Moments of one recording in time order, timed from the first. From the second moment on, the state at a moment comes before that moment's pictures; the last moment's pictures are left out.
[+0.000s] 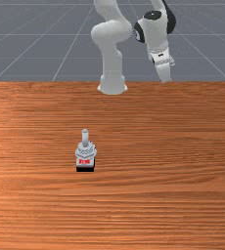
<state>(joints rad) 0.80 -0.37 -0.16 -2.90 0.41 2.61 -0.51</state>
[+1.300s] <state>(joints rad) 0.06 -0.64 -0.29 -3.07 -0.23 2.53 -0.68</state>
